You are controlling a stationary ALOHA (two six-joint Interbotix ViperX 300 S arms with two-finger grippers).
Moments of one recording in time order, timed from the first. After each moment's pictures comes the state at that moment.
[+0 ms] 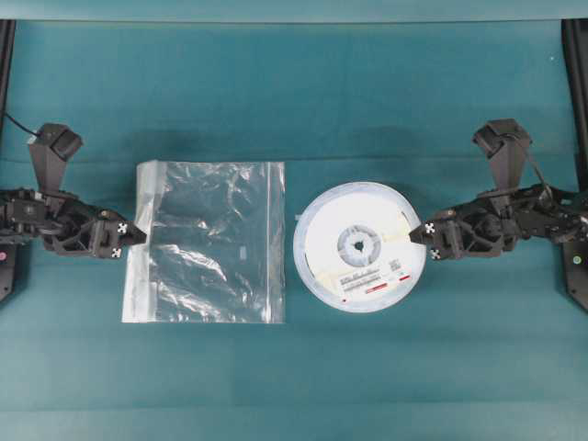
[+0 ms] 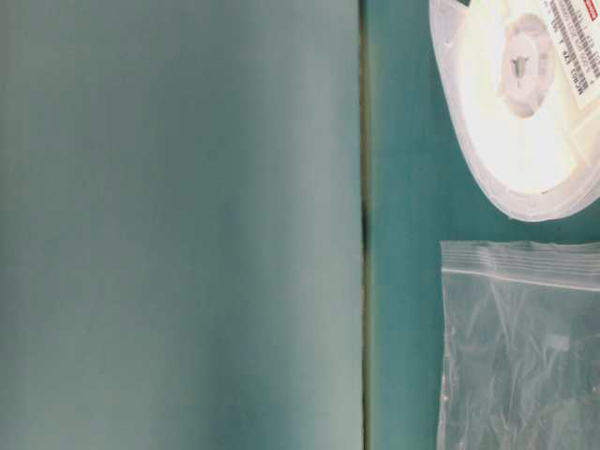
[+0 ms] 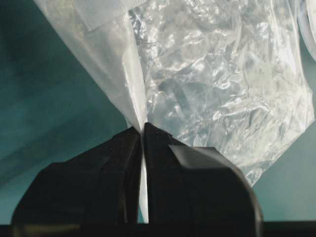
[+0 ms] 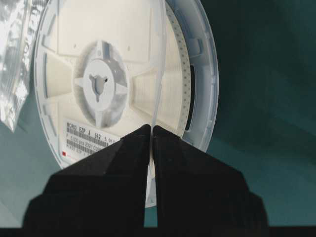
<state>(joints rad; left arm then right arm) 0.12 -0.30 1.32 0.01 -0.27 -1.12 -0.06 -0.29 1.16 0.81 -0.11 0.39</state>
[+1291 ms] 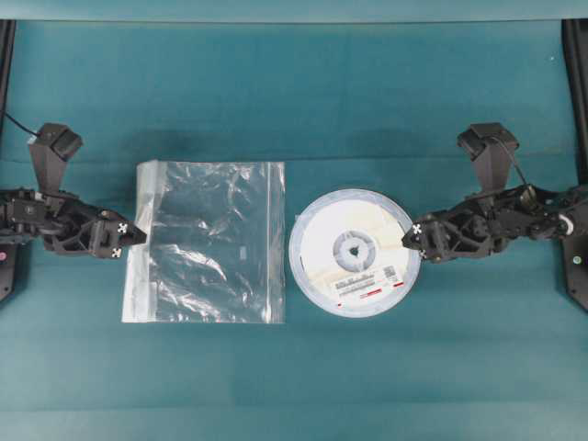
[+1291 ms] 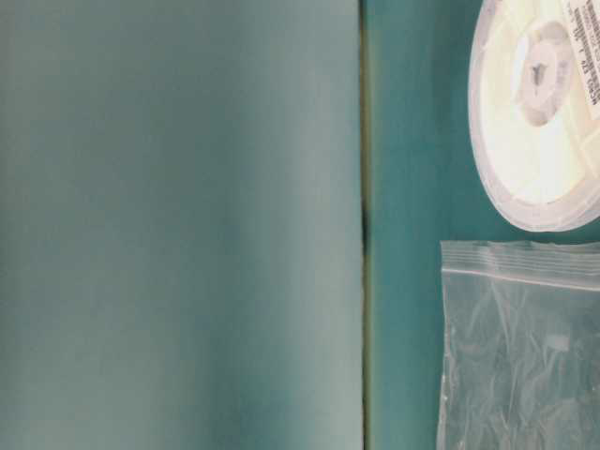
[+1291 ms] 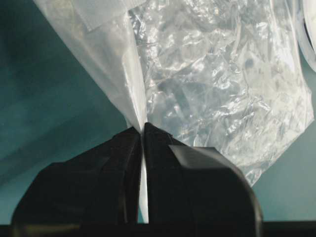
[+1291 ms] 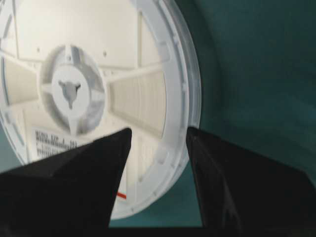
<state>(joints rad) 0.12 -0.30 1.32 0.01 -0.28 -1.12 -0.08 -0.19 1.12 0.83 -0.07 0.39</state>
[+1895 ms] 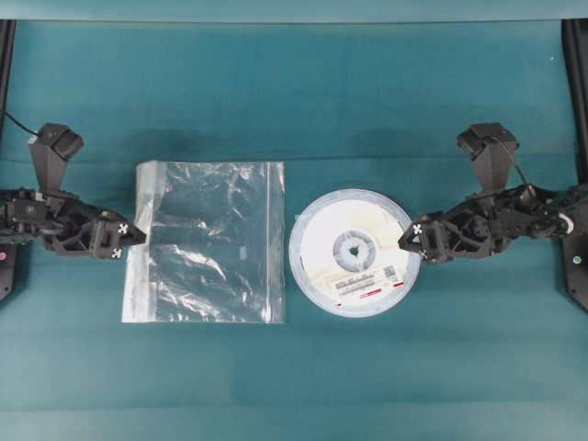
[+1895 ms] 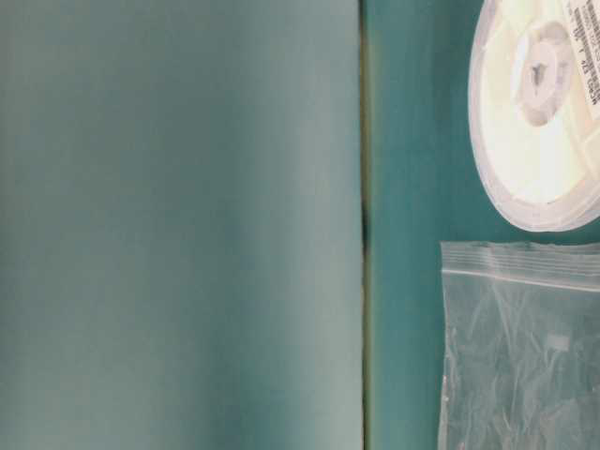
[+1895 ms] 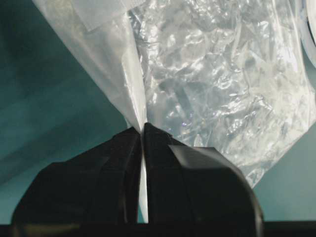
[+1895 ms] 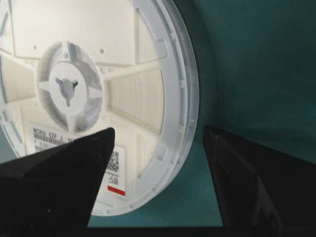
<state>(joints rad) 0.12 -0.31 1.31 0.01 -0.26 -1.11 -0.08 -0.19 1.12 0.83 -0.05 0.39</state>
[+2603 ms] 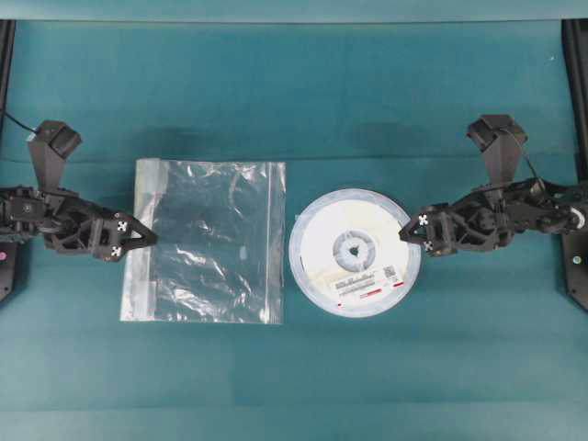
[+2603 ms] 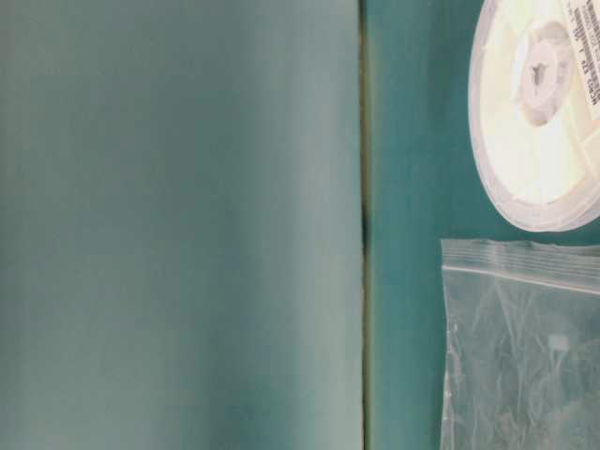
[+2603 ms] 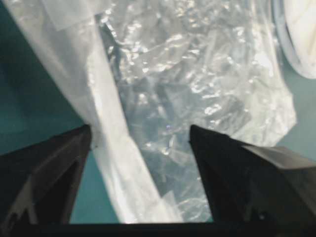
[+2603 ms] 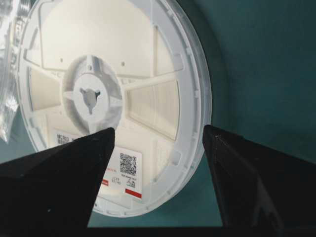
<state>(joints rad) 0.12 -0.33 1.31 0.01 -0.25 -1.11 -0.10 -0.26 1.13 0.82 -0.06 0.39</state>
